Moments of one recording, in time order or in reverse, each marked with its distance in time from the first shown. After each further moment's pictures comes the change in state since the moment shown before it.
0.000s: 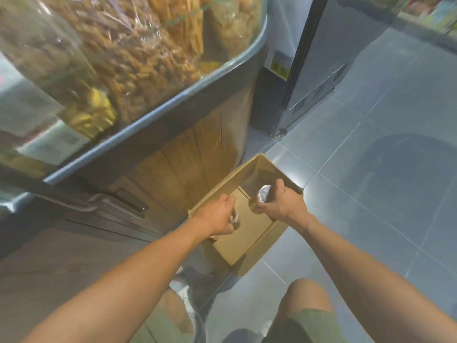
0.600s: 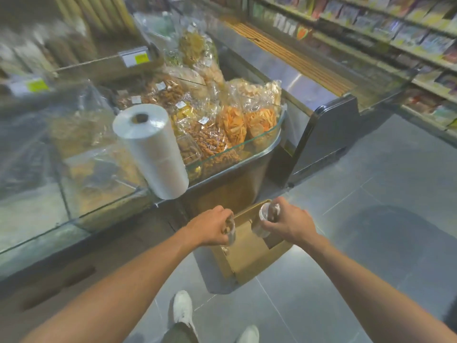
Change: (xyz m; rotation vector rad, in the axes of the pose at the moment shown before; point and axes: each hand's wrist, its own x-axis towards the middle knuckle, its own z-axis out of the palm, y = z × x) left_hand -0.311 0.091 -0.257 -0.178 0.172 -0.074; right_hand -0.265 -0.131 -0.287 -0.118 0.070 -0.340
